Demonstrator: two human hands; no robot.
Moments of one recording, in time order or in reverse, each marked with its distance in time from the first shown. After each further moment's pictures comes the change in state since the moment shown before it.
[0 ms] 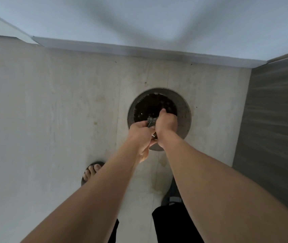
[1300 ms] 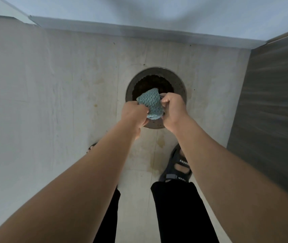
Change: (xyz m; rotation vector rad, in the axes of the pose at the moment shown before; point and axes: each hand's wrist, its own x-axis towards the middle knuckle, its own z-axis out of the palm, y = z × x) left_hand -0.024 0.014 -0.004 0.227 0.140 -0.007; right_hand -0.026 -0.005 -0.053 0.539 -0.532 0.163
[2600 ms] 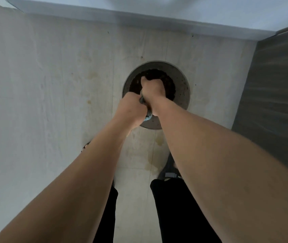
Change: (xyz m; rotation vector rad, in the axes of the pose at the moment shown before) left_hand 0.025 0.007 -0.009 0.608 -0.016 0.259; right_hand 0.069 0.007 0.055 -0.801 0.338 -0.150
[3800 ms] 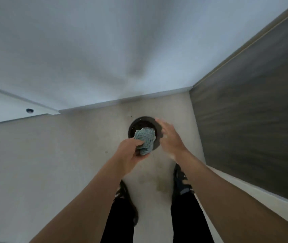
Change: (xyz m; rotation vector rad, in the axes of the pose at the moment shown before) left_hand -0.218 0.051 -0.104 -0.717 -0.357 -0.110; right_hand -0.263 -0.008 -0.128 0.109 0.008 -0.443
